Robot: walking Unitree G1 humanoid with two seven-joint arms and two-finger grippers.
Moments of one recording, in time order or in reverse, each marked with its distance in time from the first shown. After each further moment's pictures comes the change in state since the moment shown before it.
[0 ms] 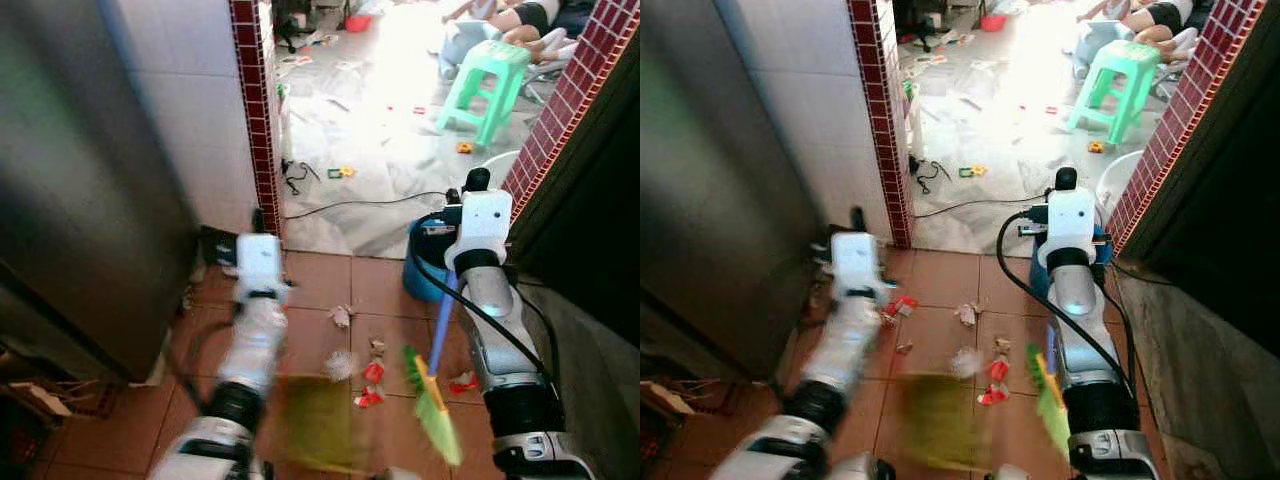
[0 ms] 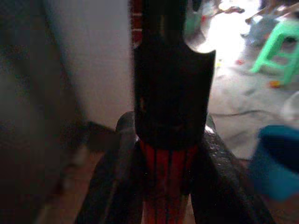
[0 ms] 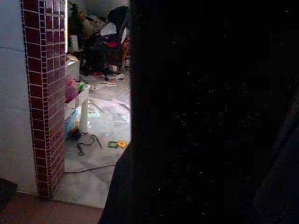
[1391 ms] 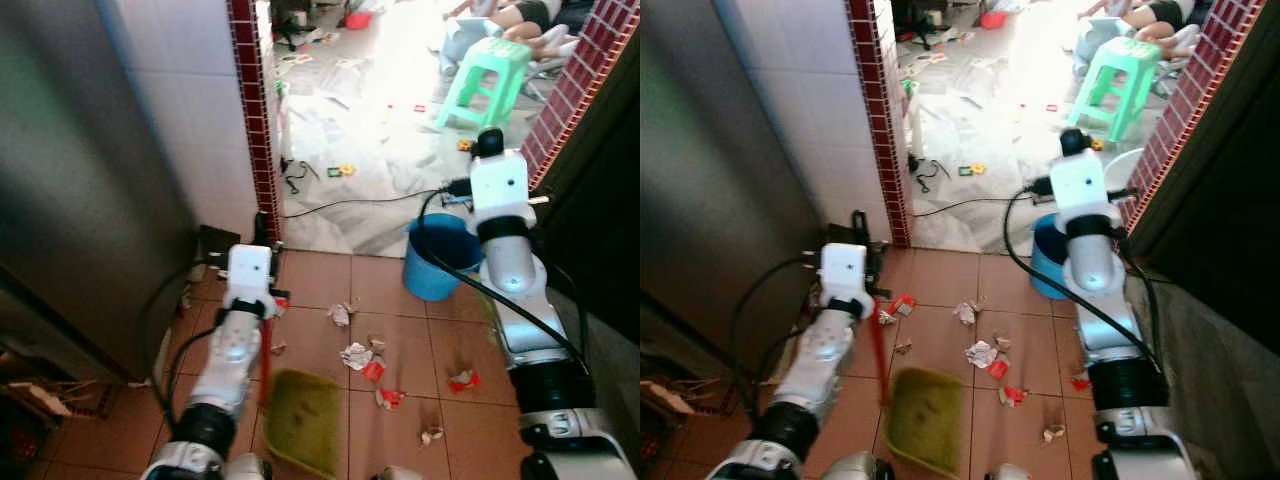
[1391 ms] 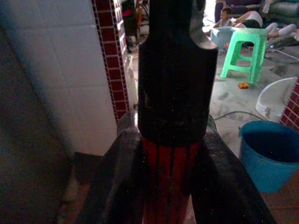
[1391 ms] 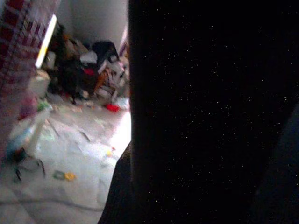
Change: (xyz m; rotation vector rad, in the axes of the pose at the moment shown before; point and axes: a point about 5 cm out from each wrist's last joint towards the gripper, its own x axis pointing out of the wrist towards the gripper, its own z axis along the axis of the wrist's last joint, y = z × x) left arm -0.012 0.037 -0.002 0.109 -0.107 -0.160; right arm 0.017 -0.023 0.033 -0.299 -0.193 -0.039
